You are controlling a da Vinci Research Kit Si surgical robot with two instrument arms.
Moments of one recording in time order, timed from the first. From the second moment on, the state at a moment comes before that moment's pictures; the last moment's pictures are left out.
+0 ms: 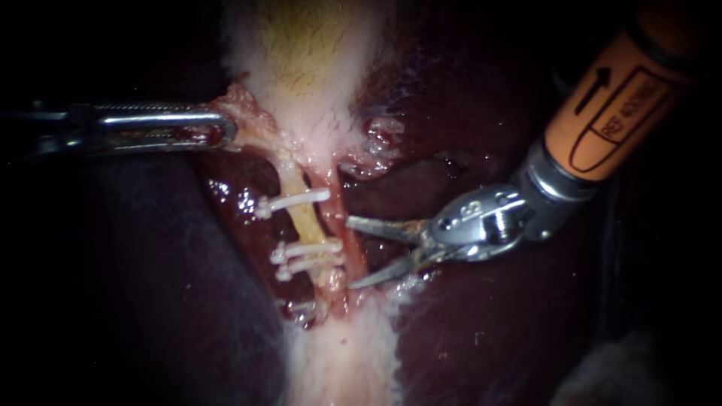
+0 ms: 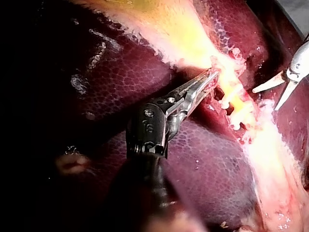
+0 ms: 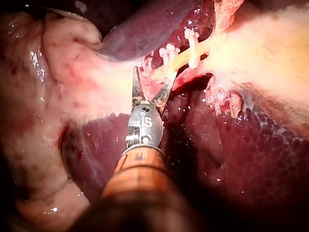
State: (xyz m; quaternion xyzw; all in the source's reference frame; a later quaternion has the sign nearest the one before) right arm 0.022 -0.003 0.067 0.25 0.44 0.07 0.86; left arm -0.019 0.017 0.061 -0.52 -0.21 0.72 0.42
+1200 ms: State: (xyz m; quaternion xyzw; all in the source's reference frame) right arm 0.028 -0.001 0.073 0.31 0.44 0.10 0.84; left arm -0.020 0.016 0.060 -0.52 -0.21 0.72 0.42
